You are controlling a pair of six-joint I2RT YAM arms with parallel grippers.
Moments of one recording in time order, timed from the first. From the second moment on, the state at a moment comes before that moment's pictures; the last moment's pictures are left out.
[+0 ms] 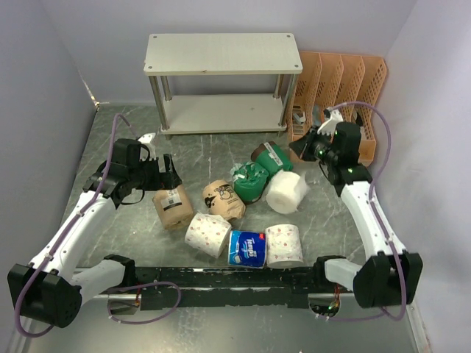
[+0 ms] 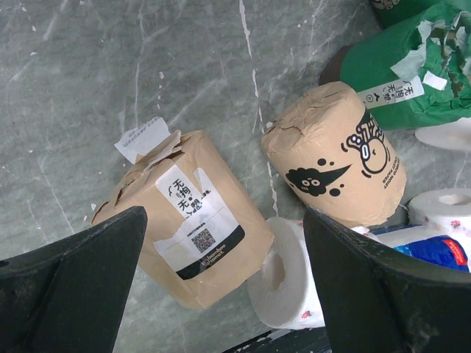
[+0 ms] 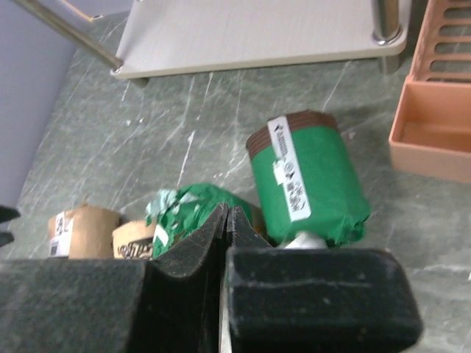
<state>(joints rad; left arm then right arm) -0.27 1.06 0.92 -0.59 0.21 -0.31 0.06 1.13 0.95 -0.19 -0.43 0.35</state>
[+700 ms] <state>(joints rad) -0.27 1.05 0.92 -0.59 0.21 -0.31 0.21 1.17 1.13 -0.56 -0.23 0.38</state>
